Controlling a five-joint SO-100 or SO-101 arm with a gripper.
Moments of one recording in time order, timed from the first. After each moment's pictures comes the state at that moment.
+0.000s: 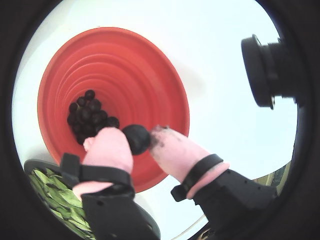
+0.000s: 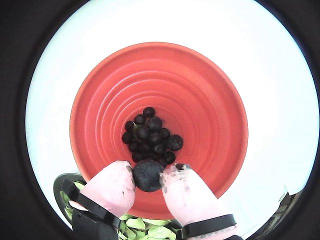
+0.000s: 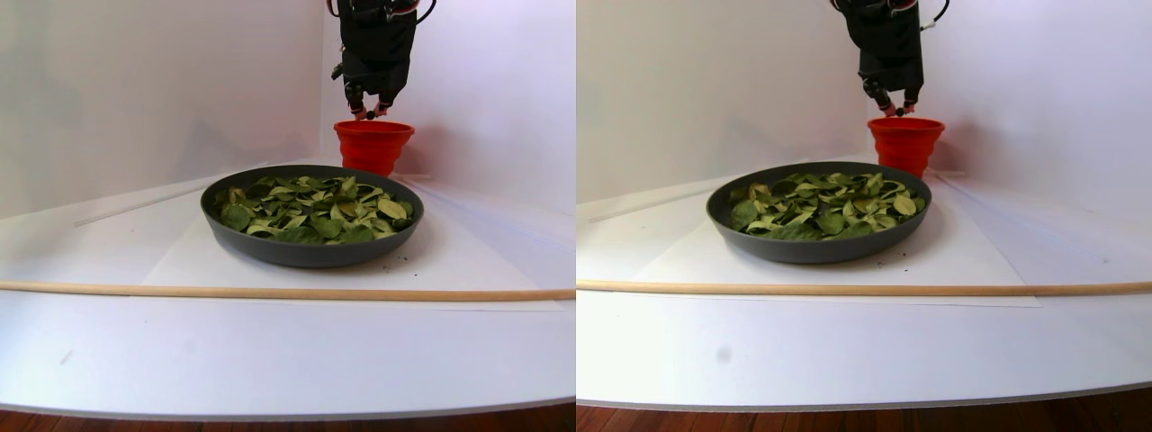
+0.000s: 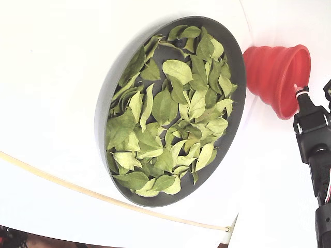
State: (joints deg) arm 20.7 72.8 78.4 -9.2 -94.7
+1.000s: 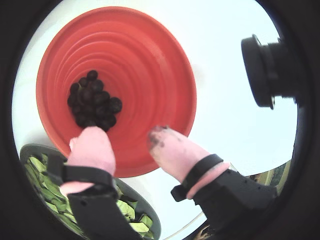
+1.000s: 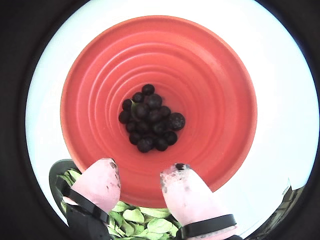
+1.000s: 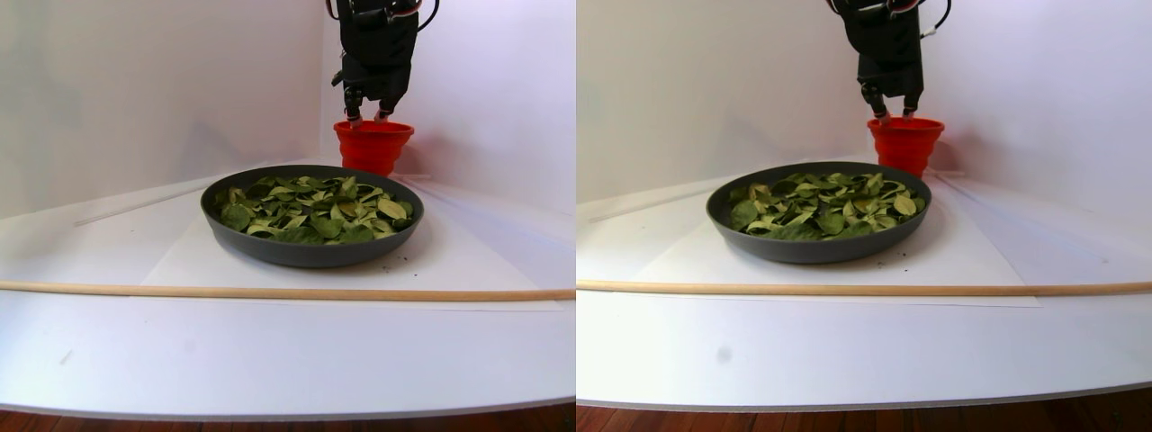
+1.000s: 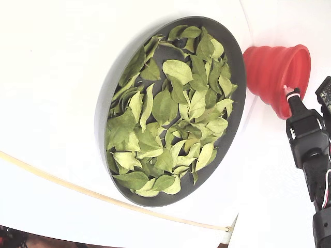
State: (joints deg) arm 20.7 76.2 83.8 -8.2 -93.5
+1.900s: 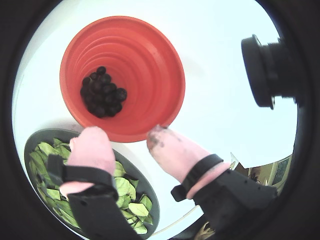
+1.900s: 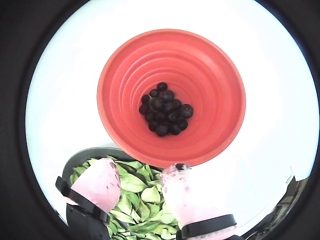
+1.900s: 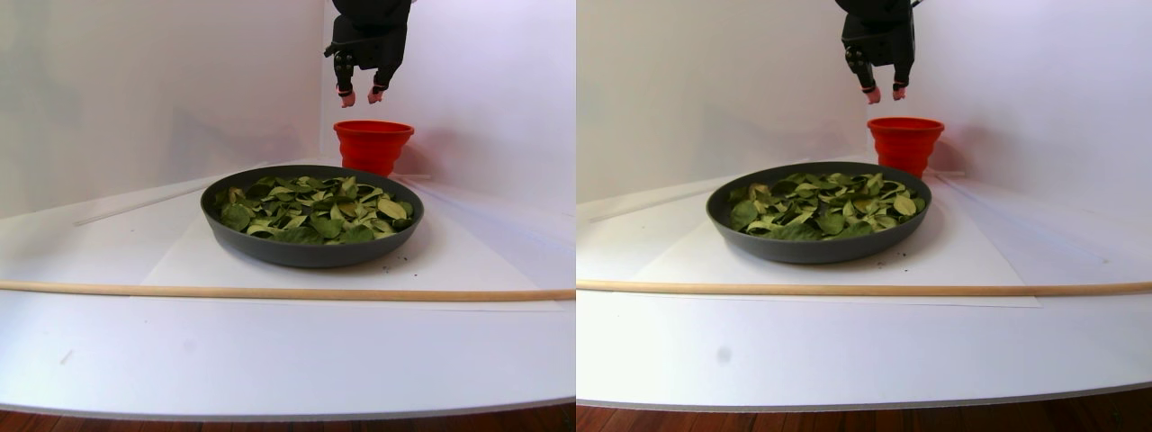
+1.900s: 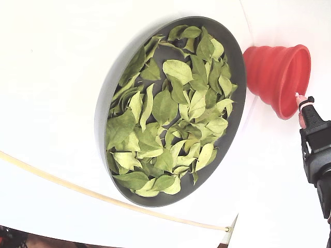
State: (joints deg) arm 19.2 91.1 97.0 -5.0 -90.7
